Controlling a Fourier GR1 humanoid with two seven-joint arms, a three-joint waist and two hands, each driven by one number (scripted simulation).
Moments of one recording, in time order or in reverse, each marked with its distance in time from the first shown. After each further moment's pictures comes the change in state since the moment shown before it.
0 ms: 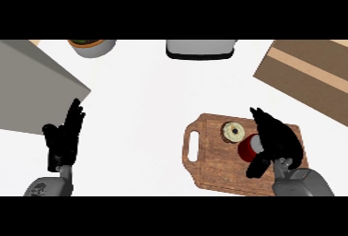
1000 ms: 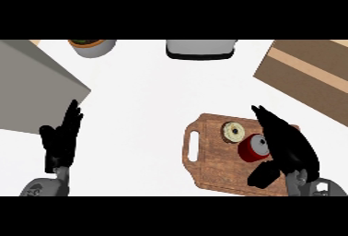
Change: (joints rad) left arm 0.005 0.066 -0.066 0.008 0.084 0.042 -0.019; right arm 0.000 -0.103 0.078 -0.213 -0.176 -0.032 0.142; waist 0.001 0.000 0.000
